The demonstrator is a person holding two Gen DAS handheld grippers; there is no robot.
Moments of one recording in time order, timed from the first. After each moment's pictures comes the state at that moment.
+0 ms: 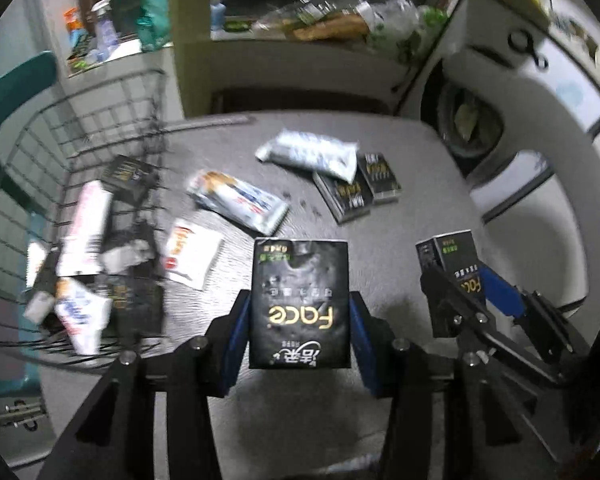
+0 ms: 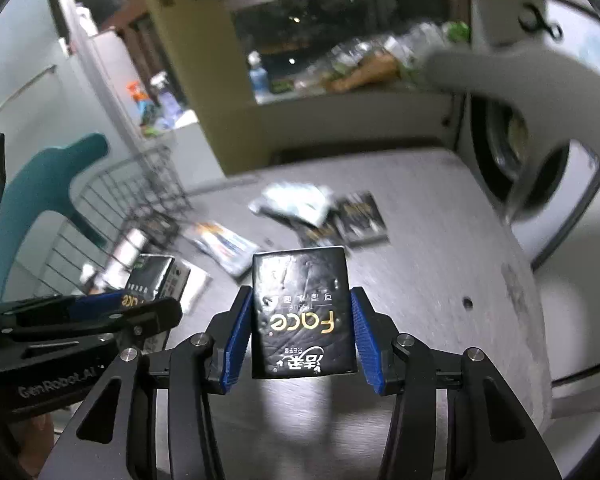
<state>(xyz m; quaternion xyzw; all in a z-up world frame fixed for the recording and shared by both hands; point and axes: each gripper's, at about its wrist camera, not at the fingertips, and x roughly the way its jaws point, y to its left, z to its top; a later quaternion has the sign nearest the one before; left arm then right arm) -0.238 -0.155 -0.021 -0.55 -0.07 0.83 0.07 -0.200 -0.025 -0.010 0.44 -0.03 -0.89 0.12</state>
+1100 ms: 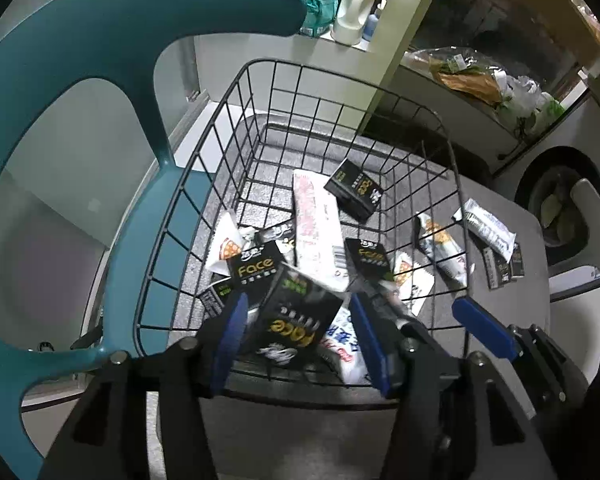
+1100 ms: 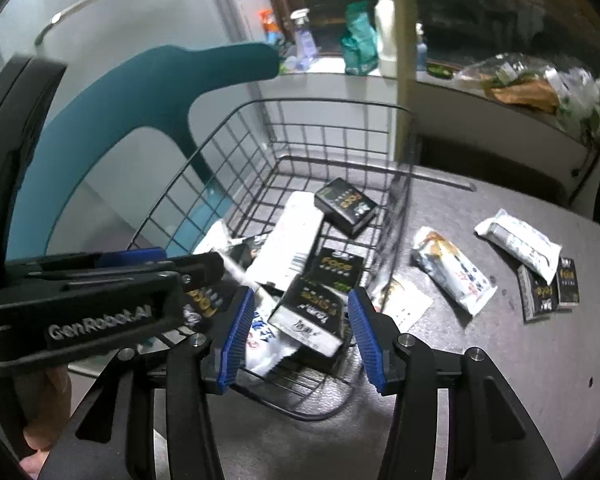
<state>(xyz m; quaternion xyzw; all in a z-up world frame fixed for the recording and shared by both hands) -0.236 -0.359 -0.028 -0.55 -0.16 0.81 -0.08 -0.218 -0.236 -0.038 0.48 0.04 -0.83 0.30</state>
